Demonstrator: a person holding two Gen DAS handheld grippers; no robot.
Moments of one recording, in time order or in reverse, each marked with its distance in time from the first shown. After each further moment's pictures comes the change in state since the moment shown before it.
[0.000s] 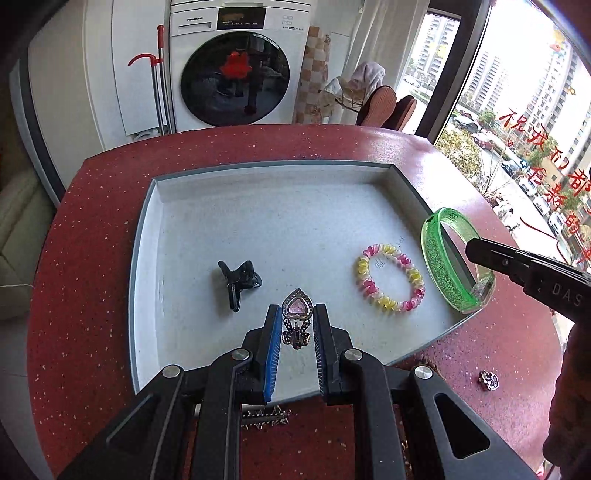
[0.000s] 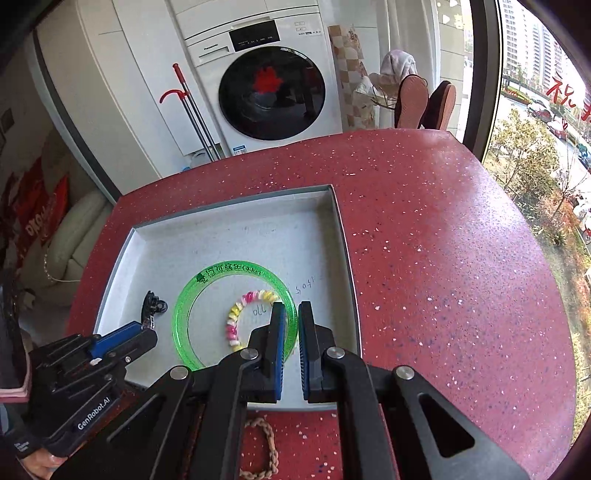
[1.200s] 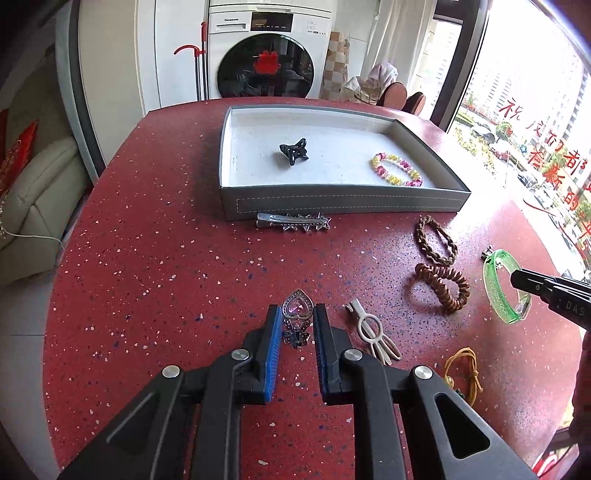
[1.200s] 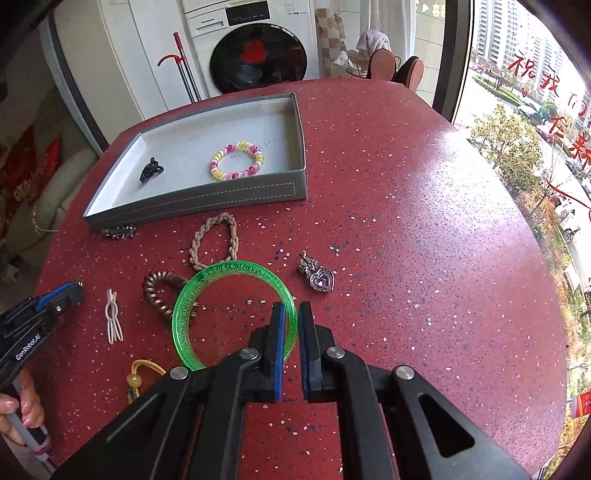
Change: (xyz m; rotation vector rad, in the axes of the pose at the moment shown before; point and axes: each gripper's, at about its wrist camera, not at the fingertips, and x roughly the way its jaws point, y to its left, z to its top) left arm -0.076 0.023 -0.144 -0.052 -0.042 0.057; right arm -0.079 -0.019 -0.154 -0.032 0.071 -0.088
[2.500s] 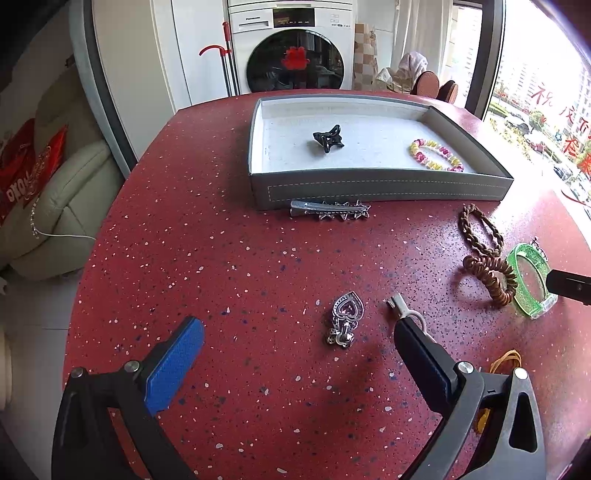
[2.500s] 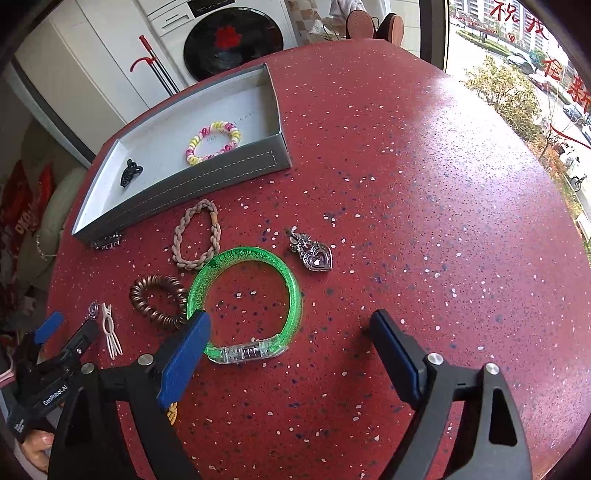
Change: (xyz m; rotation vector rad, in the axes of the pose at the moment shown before) left arm 0.017 -0.003 -0.007 0.015 0.013 0.184; right arm 0.033 -0.013 -0.002 0.140 0.098 0.046
